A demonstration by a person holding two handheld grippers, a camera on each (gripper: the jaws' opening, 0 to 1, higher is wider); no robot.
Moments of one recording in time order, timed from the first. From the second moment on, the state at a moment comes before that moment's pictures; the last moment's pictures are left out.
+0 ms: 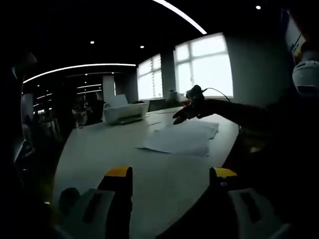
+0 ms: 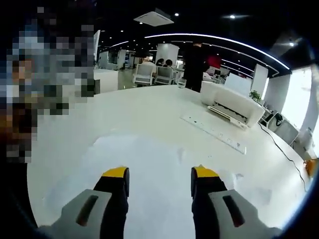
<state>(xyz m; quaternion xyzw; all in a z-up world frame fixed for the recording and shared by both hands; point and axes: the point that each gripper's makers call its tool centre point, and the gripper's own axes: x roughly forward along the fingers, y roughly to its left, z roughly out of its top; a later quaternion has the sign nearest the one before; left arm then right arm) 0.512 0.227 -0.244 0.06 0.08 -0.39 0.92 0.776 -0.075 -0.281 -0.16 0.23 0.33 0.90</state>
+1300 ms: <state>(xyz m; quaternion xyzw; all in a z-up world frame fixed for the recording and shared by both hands) 0.513 0.226 -0.250 0.06 0.09 -0.39 0.91 0.802 -0.070 -0.304 -0.16 0.26 0.32 0.90</state>
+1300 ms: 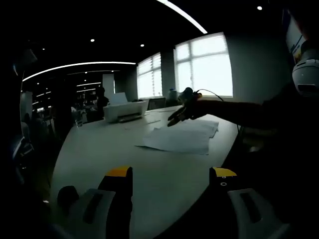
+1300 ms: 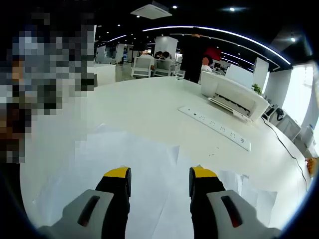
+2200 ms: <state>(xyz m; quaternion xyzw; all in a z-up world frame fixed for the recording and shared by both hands) 0.518 0.230 -0.261 0.05 0.11 -0.39 0.91 0.830 -0.058 -0.323 -0.16 0.27 0.33 0.89</state>
